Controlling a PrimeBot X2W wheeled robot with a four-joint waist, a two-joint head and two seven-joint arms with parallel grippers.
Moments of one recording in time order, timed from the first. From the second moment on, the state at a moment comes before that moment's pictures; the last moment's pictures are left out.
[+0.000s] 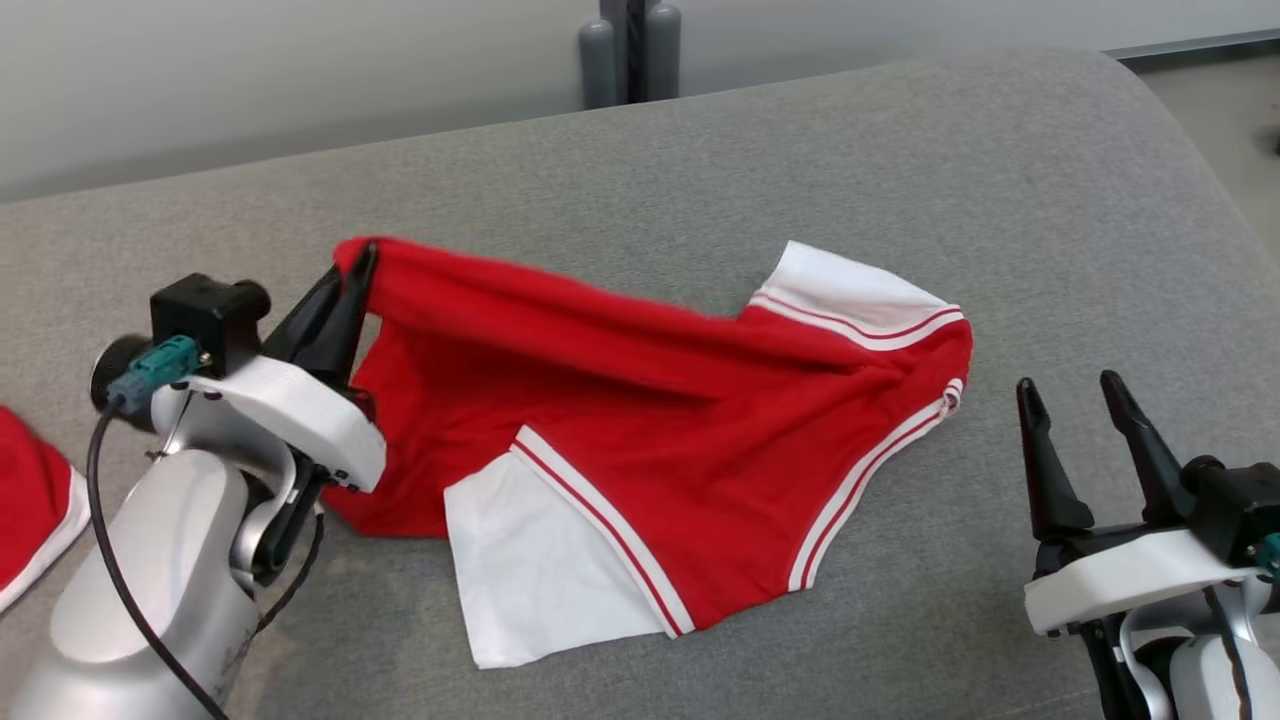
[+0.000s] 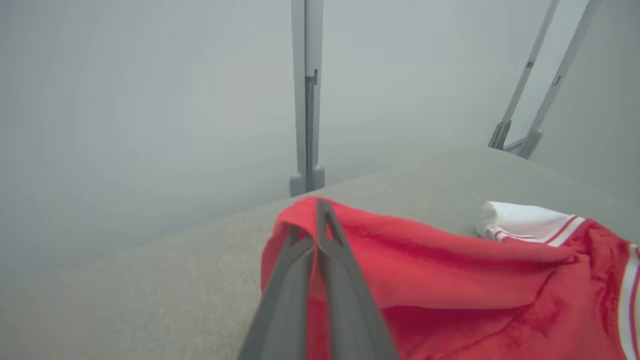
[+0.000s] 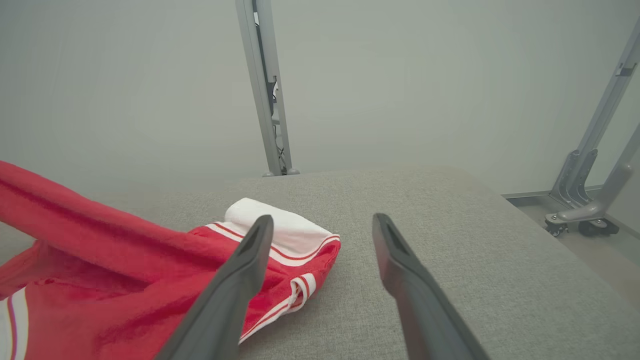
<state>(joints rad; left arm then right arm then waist) -0.55 0.36 -0.44 0.39 -0.56 -0.04 -0.08 -0.12 -0.05 -0.02 0.06 0.17 0.13 -0.09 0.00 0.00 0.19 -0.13</state>
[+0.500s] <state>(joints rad) -0.18 0.36 -0.61 0.23 -0.43 0.06 -0.19 -0.13 -0.05 -0.04 0.04 0.18 0.13 -0.08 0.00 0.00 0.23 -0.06</state>
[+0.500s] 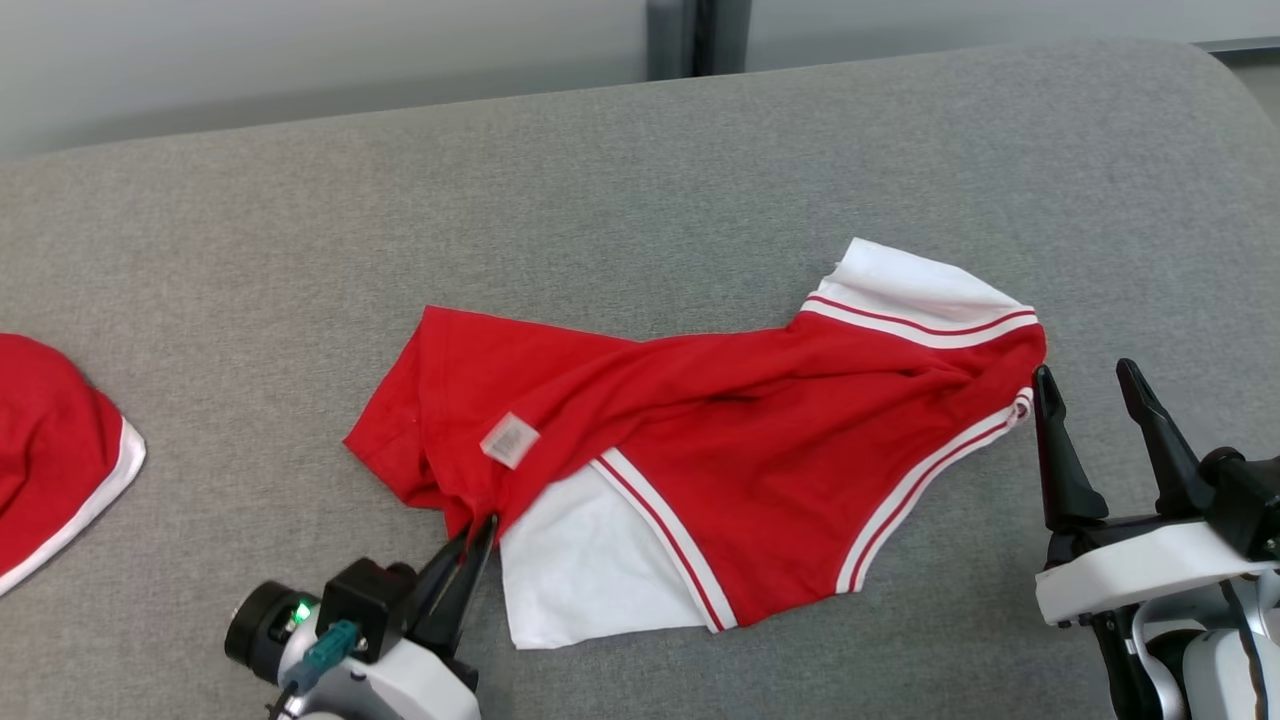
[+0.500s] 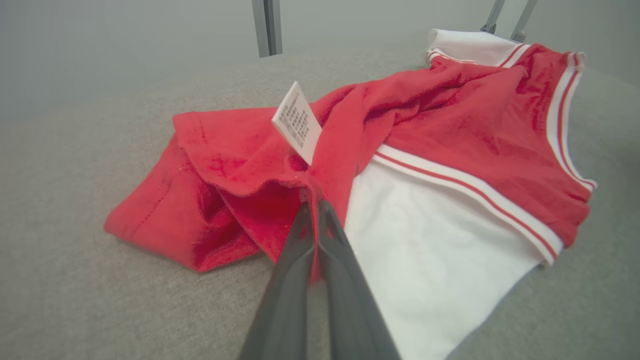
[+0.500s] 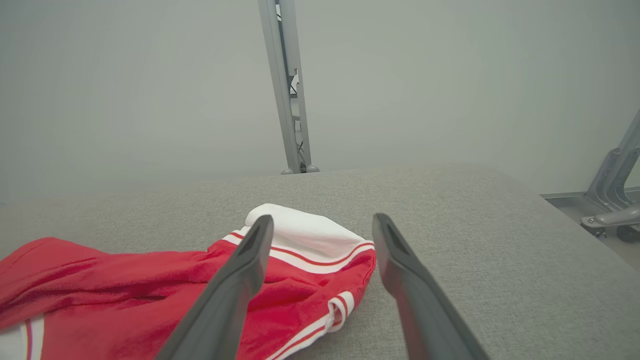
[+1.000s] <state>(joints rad) -0.13 0.27 -0.47 0.28 -0.56 0.07 -0.26 -0.11 -0.05 -0.05 0.04 0.18 0.13 -0.06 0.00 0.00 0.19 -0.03</state>
